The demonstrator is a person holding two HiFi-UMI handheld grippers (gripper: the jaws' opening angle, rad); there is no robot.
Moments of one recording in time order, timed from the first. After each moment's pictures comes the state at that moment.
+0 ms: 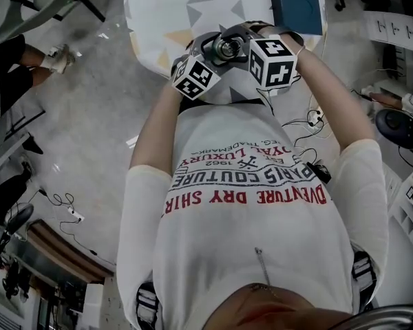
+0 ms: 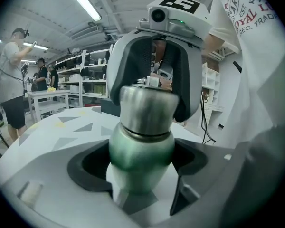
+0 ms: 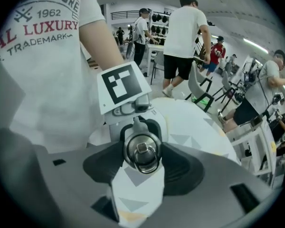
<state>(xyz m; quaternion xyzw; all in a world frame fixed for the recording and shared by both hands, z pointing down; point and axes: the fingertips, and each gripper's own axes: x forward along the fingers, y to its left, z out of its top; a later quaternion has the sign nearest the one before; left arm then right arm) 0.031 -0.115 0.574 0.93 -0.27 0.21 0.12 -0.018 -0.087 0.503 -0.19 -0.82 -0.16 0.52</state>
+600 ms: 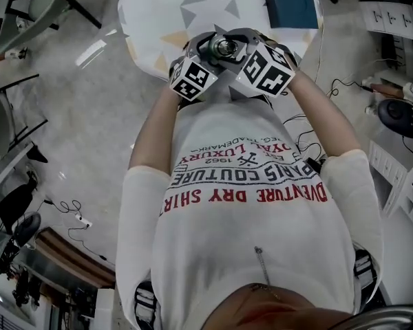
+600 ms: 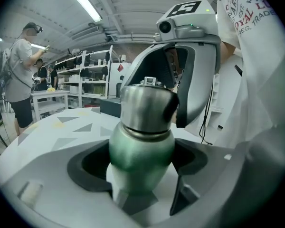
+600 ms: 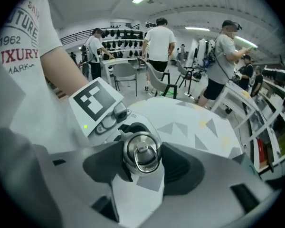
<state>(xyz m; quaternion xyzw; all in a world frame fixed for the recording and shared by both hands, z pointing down) 0.031 -0.114 0.575 0.93 -0.27 0.21 0.11 -0.019 -0.102 0.499 0.04 -0.88 0.00 0.48</state>
